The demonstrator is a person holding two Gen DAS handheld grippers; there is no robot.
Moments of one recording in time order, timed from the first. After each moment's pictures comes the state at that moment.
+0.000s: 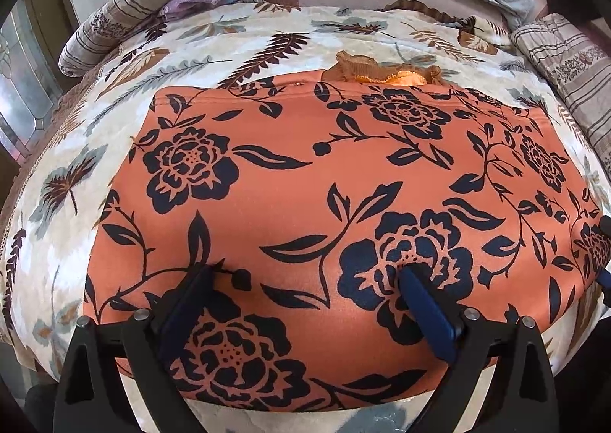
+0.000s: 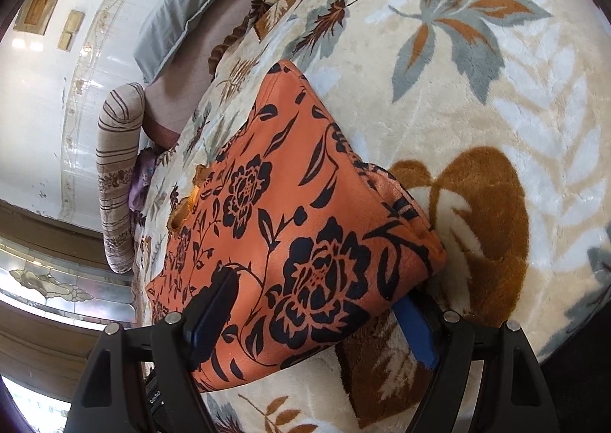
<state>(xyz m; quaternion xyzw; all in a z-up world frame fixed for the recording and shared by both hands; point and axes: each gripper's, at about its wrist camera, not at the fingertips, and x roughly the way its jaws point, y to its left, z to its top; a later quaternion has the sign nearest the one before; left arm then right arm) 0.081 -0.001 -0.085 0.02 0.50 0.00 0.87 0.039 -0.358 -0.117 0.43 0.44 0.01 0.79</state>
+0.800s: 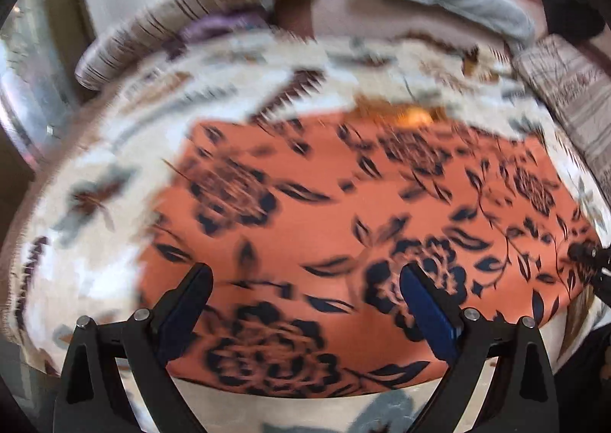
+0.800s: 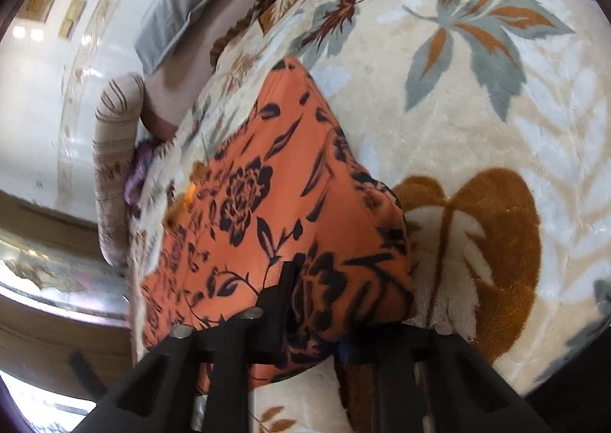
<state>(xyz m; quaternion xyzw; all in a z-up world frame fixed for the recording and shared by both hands) 0.064 0.023 -0.048 0.02 0.45 0.02 0.89 0.053 -0.356 -0.117 0.40 0.46 0.02 0.79</state>
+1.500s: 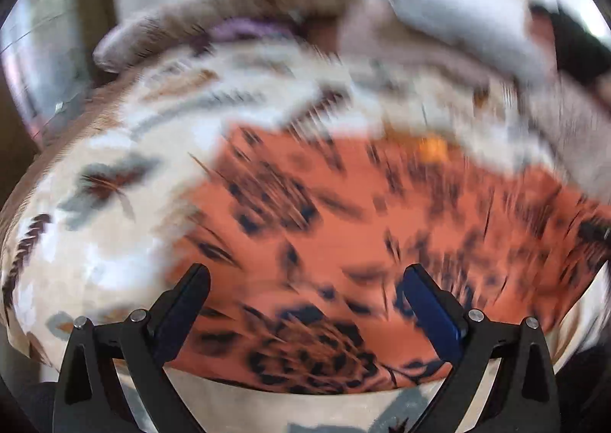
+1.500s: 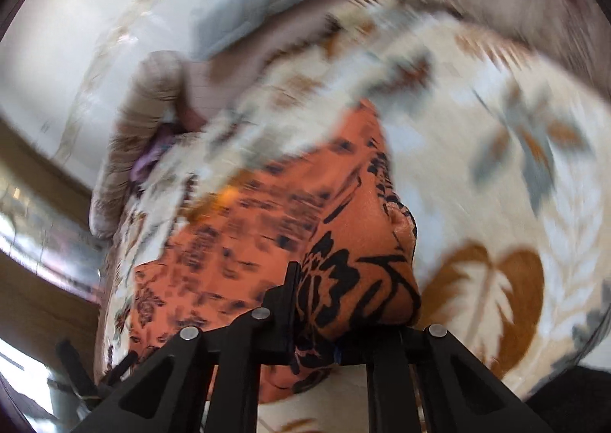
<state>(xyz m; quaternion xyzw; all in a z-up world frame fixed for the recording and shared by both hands) 0.052 0.072 -0.032 -0.06 0.41 0.02 0.91 0.069 -0.288 -0.023 0.26 0.39 0.05 0.88</state>
